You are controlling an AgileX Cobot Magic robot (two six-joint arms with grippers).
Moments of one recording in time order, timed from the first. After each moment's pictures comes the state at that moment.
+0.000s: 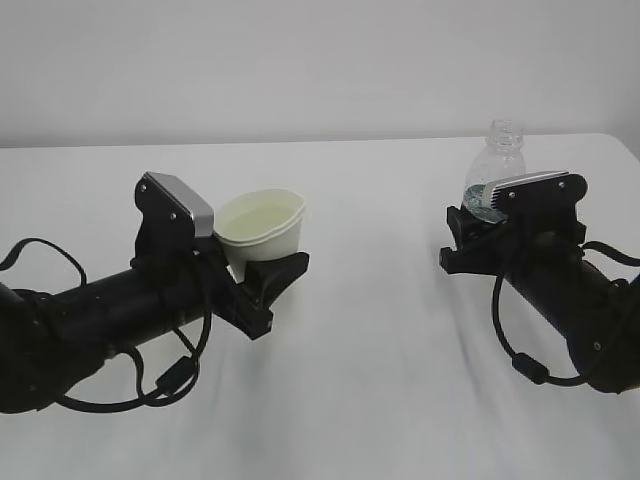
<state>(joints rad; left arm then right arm) -0.51 2.01 -0.65 0.36 -1.13 -0.12 0.26 2.09 -0.67 0.10 -1.13 -0.12</state>
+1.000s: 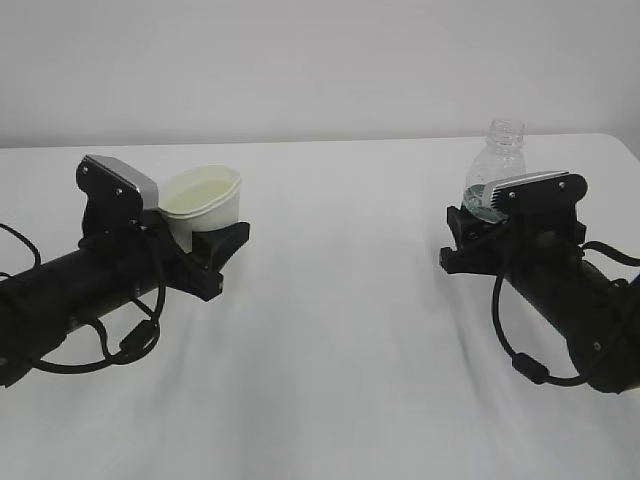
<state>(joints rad) -0.35 2.01 -0.65 0.34 -1.13 -0.10 0.26 2.09 -0.67 0.10 -1.13 -0.12</state>
